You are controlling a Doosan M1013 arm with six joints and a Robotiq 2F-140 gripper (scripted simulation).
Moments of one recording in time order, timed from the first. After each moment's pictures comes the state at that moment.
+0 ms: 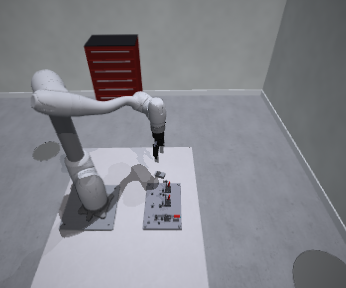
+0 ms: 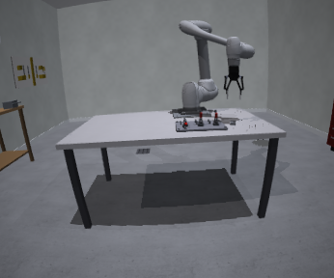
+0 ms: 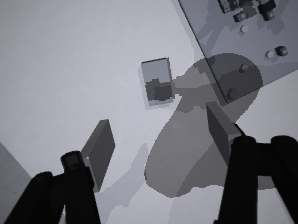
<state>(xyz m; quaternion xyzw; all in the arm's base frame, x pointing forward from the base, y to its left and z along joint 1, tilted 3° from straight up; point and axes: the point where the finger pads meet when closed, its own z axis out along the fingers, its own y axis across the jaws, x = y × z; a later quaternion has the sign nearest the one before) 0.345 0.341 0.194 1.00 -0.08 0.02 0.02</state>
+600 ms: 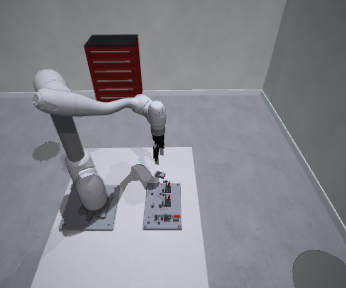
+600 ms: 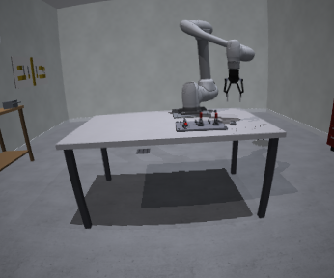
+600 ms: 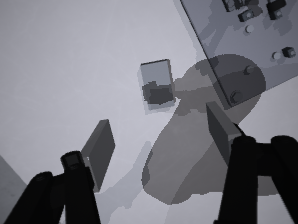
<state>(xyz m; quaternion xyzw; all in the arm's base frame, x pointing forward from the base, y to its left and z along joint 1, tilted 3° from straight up) 0.345 0.340 0.174 1.00 -0.08 0.02 0.02</state>
